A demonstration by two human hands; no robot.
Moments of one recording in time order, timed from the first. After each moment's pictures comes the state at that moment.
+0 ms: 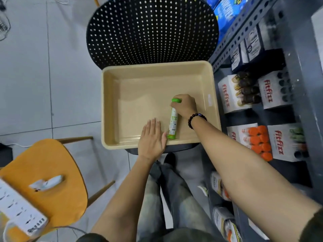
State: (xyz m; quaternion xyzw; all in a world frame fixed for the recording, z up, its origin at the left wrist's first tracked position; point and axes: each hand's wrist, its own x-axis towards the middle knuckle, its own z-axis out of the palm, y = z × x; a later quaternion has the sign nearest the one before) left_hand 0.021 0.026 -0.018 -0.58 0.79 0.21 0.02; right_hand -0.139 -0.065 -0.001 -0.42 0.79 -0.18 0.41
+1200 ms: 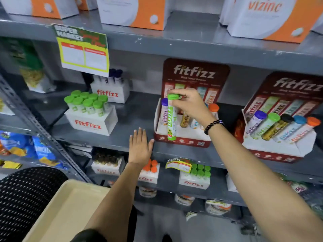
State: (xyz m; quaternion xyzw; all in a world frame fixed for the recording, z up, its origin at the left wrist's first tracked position) left_hand -0.262 0.087 0.183 0.00 0.98 0.17 -0.05; right_hand -0.311 0.266 0.360 -0.16 0.82 -0.54 -0.02
